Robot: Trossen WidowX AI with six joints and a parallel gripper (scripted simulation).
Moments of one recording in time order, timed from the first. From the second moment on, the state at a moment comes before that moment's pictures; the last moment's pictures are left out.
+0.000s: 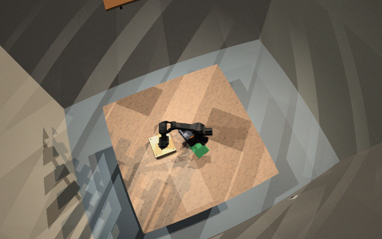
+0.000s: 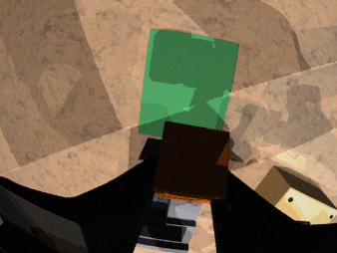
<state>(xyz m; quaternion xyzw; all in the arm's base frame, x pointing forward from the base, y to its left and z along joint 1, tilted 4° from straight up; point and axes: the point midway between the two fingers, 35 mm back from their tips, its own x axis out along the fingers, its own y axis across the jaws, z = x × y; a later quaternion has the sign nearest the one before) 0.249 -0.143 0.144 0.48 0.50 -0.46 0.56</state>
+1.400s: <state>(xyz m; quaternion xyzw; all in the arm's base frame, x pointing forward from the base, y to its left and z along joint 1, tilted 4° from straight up) 0.259 -0.191 0.111 0.48 0.49 -0.46 0.56</state>
